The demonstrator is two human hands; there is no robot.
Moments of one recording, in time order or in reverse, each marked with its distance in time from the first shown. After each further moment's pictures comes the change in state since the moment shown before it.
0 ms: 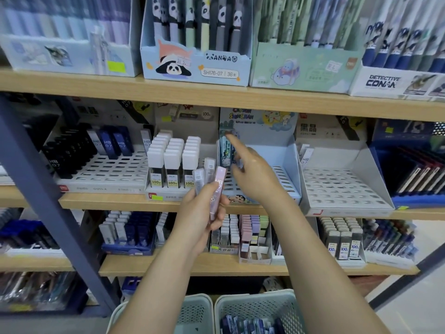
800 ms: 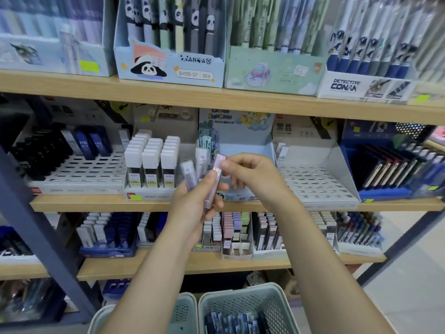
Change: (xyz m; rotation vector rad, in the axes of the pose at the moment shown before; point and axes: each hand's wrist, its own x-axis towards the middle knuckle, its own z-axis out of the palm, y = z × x) left_hand -0.007 0.004 0.028 -0.024 -0.055 0.098; right_hand -0.038 -0.007 -0.046 0.811 -0.008 0.260
